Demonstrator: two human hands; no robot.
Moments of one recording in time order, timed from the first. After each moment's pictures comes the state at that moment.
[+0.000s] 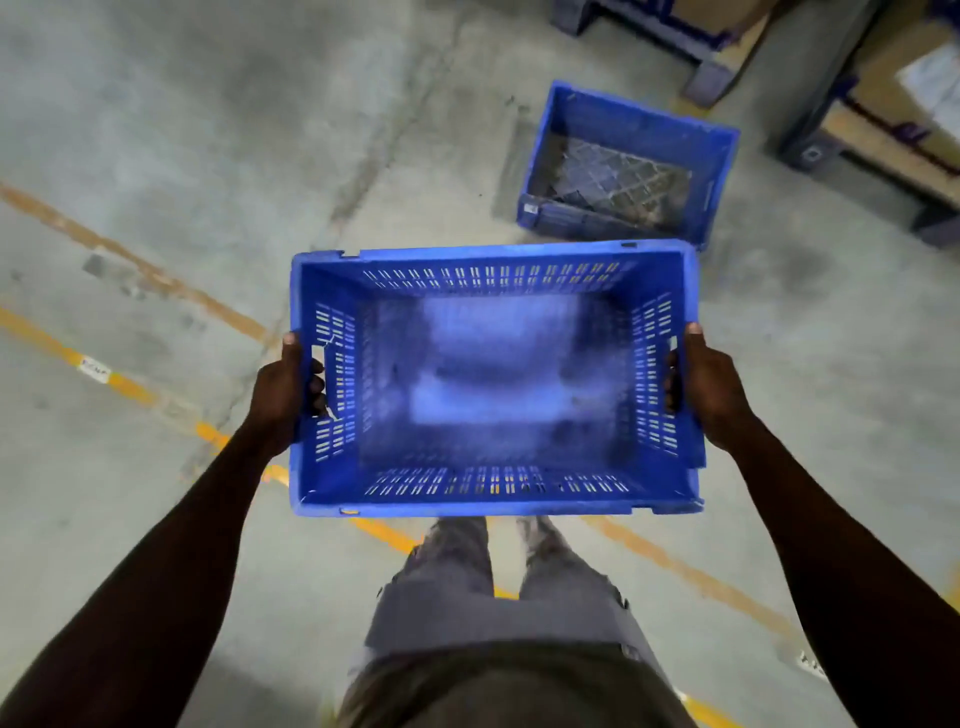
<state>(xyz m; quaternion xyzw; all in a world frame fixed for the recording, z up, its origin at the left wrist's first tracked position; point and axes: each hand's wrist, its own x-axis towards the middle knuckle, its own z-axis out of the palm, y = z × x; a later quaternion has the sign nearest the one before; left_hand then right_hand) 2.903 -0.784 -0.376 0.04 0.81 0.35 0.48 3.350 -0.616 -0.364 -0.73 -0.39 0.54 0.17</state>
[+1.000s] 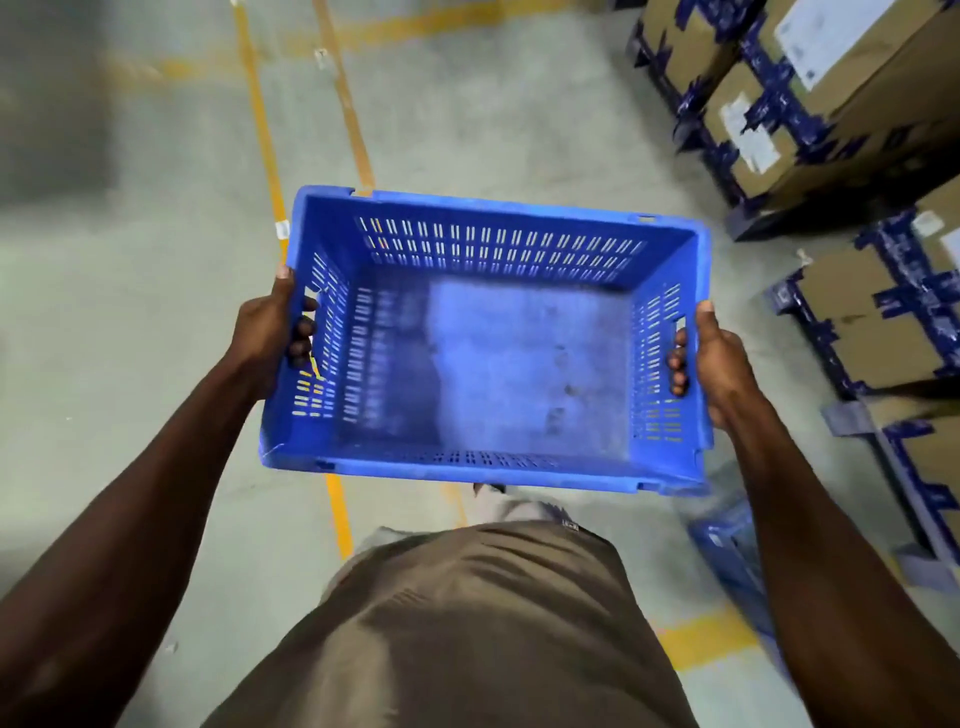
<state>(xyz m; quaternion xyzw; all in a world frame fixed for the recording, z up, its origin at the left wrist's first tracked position) 2.412 -0.870 -0.227 -0.16 0.75 0.59 0.24 2.646 -0.458 -0.231 -0.50 -0.61 0.61 0.06</state>
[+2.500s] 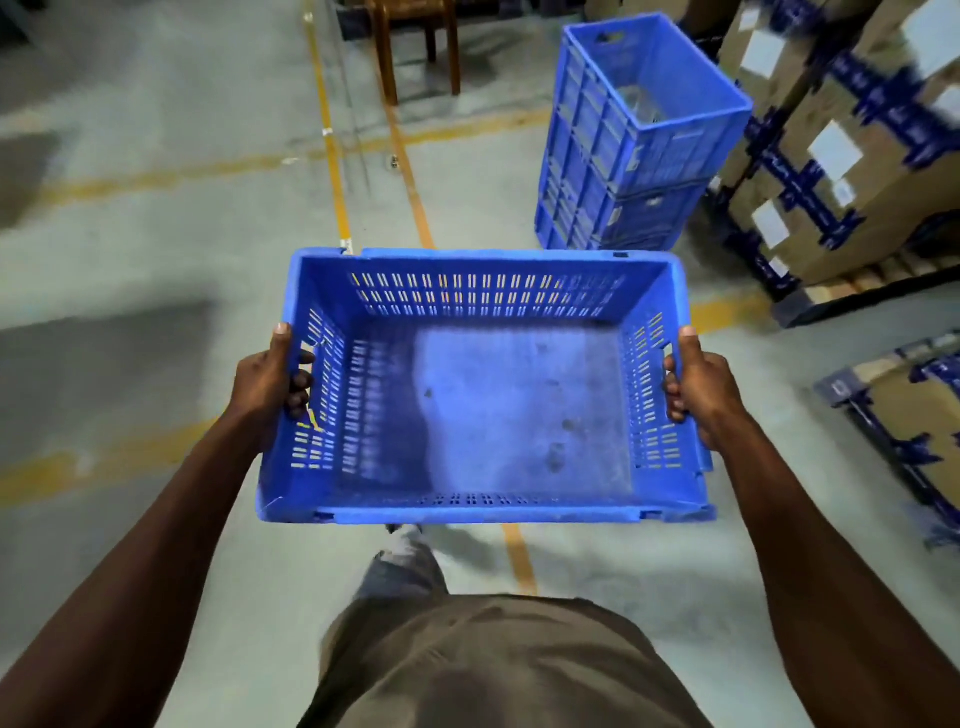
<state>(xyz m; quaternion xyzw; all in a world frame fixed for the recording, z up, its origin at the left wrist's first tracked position) 1.057 -0.866 -0.198 -0.14 0.74 0.63 0.17 1.256 -0.434 -0.201 -0.45 -0.66 0.59 0.09</state>
